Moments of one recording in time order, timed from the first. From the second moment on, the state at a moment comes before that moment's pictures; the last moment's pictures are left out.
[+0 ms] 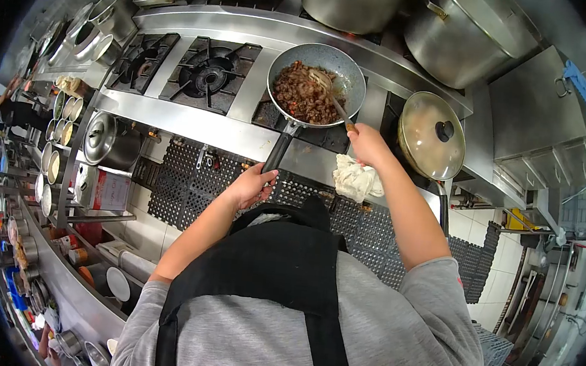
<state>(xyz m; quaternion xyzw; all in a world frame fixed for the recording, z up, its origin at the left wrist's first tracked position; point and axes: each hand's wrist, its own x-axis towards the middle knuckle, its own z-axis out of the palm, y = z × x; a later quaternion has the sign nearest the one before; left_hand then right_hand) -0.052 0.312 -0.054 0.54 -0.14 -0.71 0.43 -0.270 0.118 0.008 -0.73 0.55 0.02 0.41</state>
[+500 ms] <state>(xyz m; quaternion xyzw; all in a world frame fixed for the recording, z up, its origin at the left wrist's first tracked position) -0.053 0.313 -0.057 0.52 -0.12 -0.73 0.43 -0.277 0.149 0.043 -0.73 0.51 0.05 0.45</state>
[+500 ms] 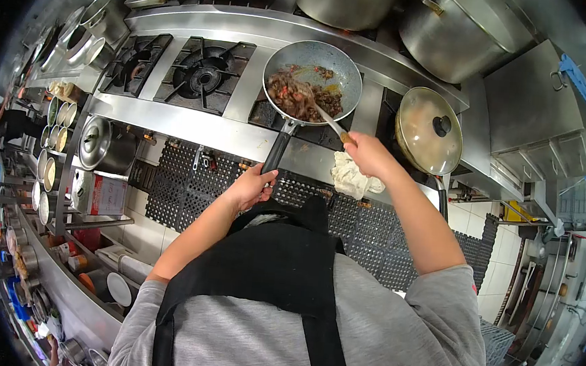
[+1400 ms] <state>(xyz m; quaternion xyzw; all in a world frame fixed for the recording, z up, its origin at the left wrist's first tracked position) -0.047 0.314 -0.056 0.53 -0.14 -0.72 0.43 -0.289 0.077 -0.017 -0.80 0.54 -0.11 0.24</state>
